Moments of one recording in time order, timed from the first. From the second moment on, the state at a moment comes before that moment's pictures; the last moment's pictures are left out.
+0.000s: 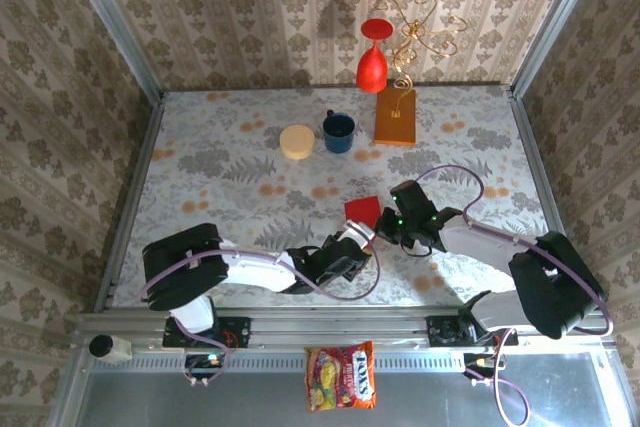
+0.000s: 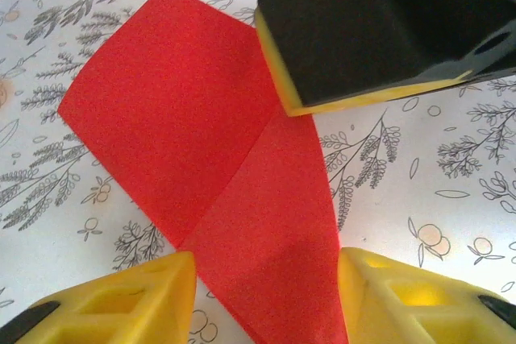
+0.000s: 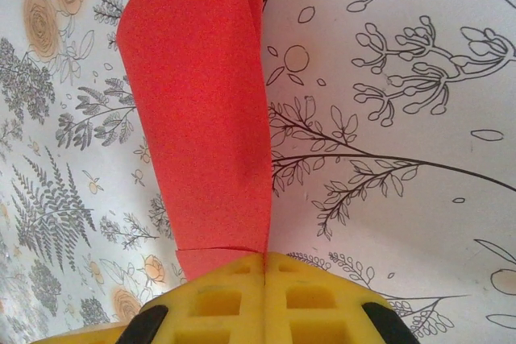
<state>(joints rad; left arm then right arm) -1.31 1.66 0.70 0.25 -0.41 -0.30 0.52 1.35 0.59 -0.22 -0.19 0.96</state>
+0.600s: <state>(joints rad) -1.32 1.77 0.76 0.28 -0.42 -0.27 0.52 1.36 0.60 -0.23 -0.18 0.98</state>
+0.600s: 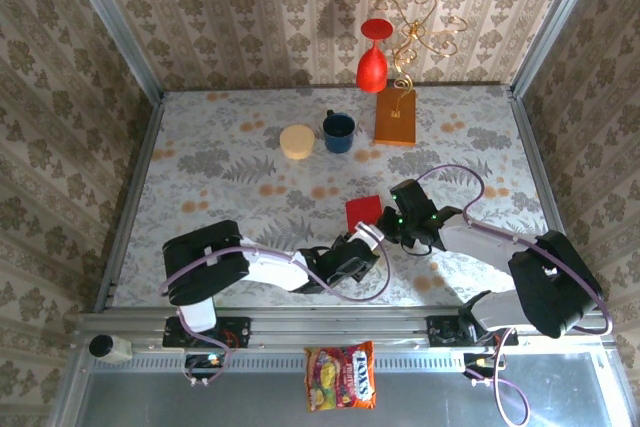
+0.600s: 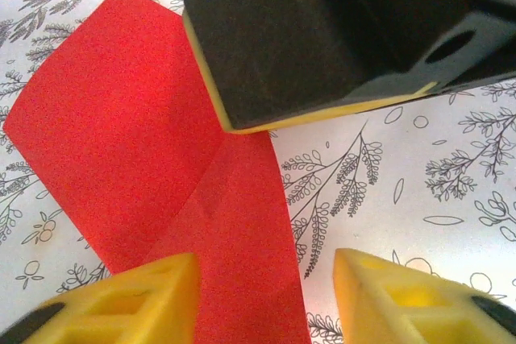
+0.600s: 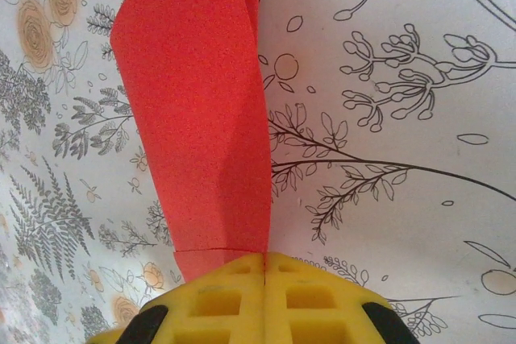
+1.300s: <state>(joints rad) -1.26 1.77 0.66 0.38 -0.32 -0.31 0.52 1.26 0.60 -0.30 -0.18 0.97</state>
